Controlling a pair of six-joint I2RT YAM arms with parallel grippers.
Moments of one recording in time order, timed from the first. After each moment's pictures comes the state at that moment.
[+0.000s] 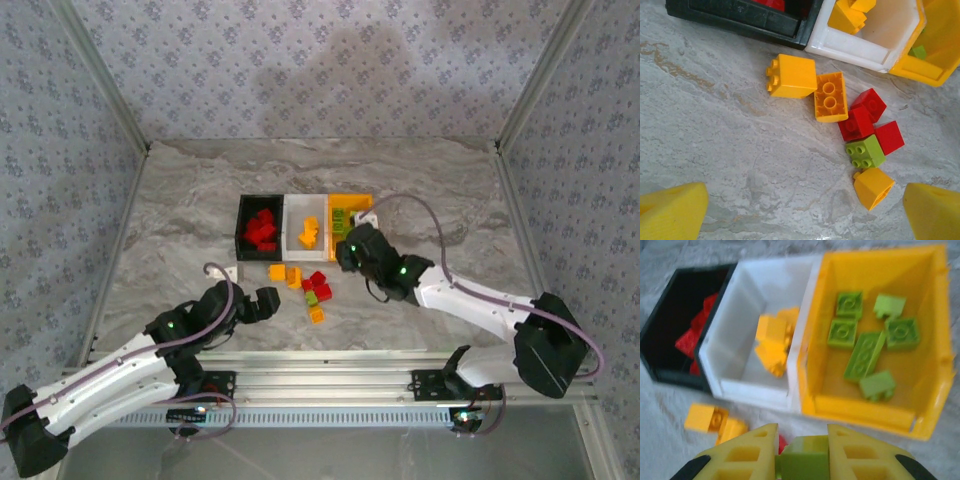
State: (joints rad) left arm -0.91 0.61 0.40 -0.53 -0.26 -0.93; right arm 0.81 1.33 0.87 -0.21 0.29 0.59
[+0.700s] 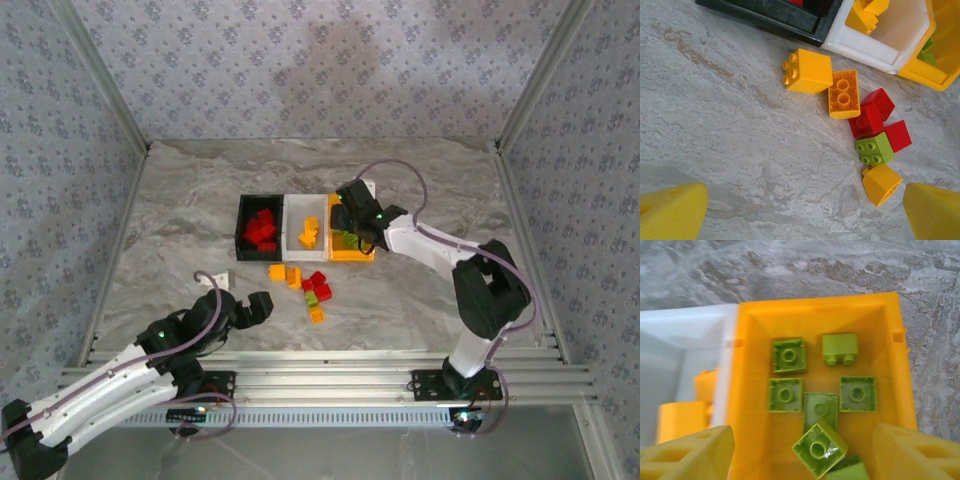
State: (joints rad) left arm -0.91 0.49 0.35 -0.59 -0.28 -0.97; right arm 0.65 1.68 1.19 -0.34 0.29 0.57
